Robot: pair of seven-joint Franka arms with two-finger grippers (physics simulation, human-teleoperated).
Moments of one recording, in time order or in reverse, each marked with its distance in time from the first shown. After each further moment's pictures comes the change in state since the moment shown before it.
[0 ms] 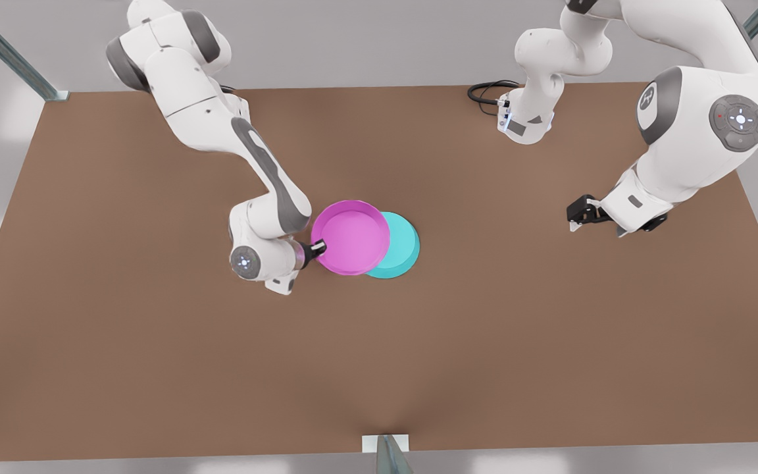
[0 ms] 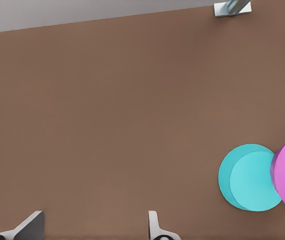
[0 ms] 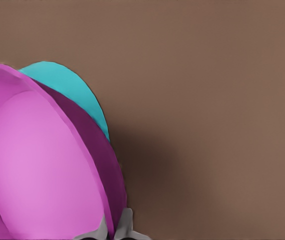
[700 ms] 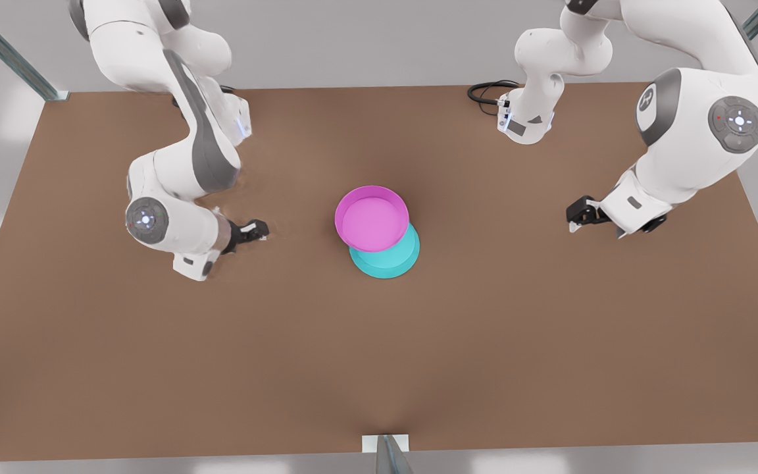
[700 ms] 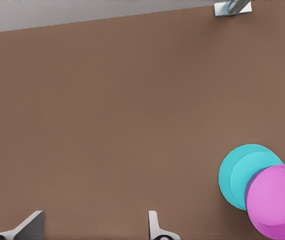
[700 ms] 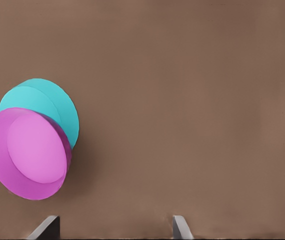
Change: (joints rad) left arm 0.000 0.003 -0.001 0.000 0.000 0.002 0.000; right arm -0.217 -0.271 -0.056 0.288 -0.375 -0.518 0.084
